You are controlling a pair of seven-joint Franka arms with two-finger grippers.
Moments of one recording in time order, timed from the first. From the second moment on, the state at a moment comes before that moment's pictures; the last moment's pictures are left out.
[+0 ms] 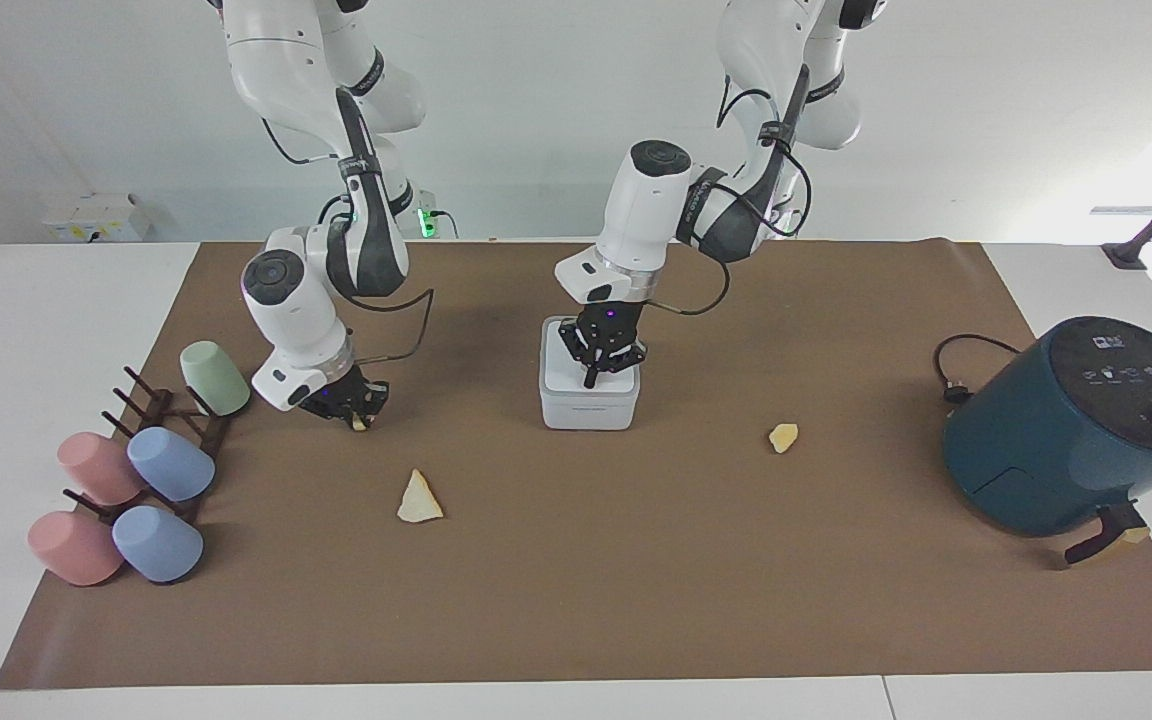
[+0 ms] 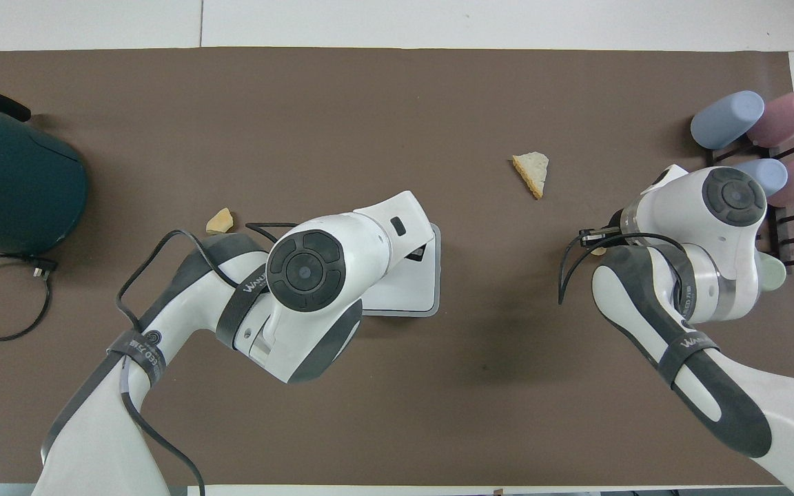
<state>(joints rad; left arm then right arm) -0.68 0.22 -0.04 -1.92 -0.03 2.45 -0.30 0.06 0.21 0.01 -2.17 0.01 2.37 -0.01</state>
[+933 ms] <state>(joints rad) -0.38 -0.06 -0.01 -1.94 -0.03 1.92 -0.22 0.27 0.19 0.05 -1.72 0.25 1.92 0.48</state>
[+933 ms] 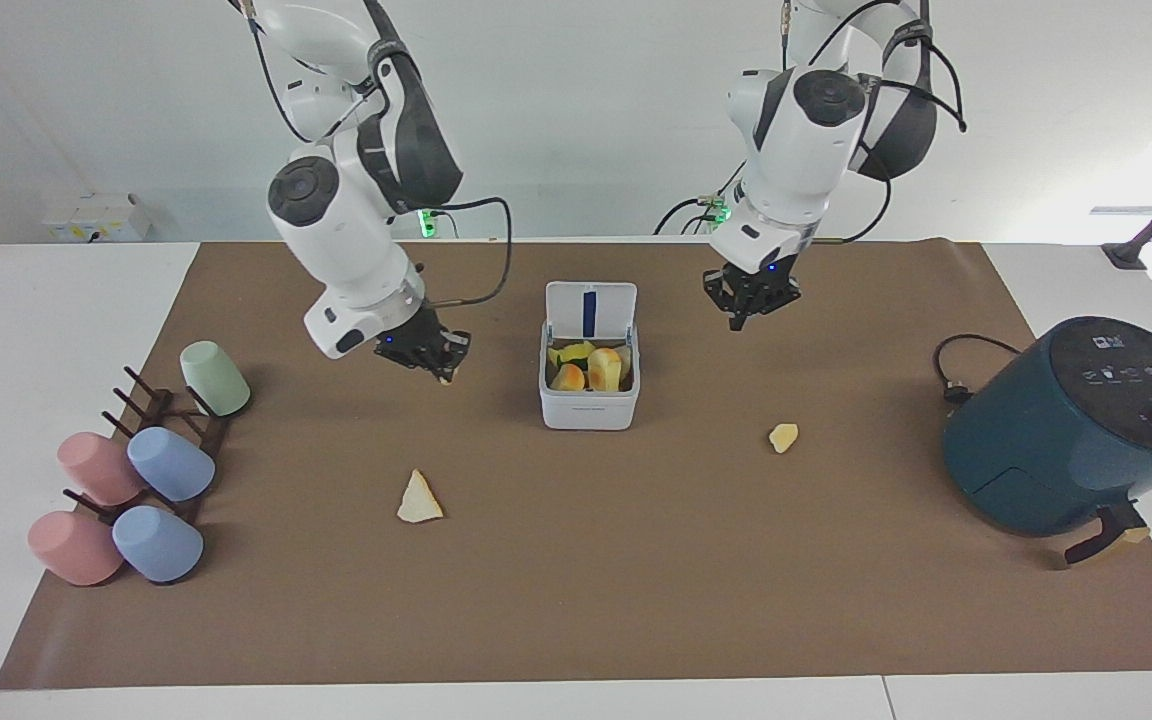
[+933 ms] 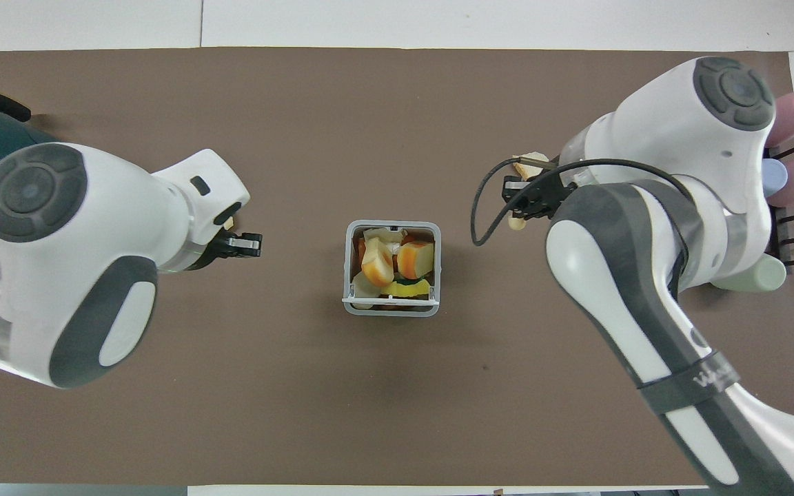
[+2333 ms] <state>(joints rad) -0.08 0.07 -0.03 -1.63 -0.03 1.73 0.01 0.31 0.21 0.02 -1.83 0.23 2.23 0.20</state>
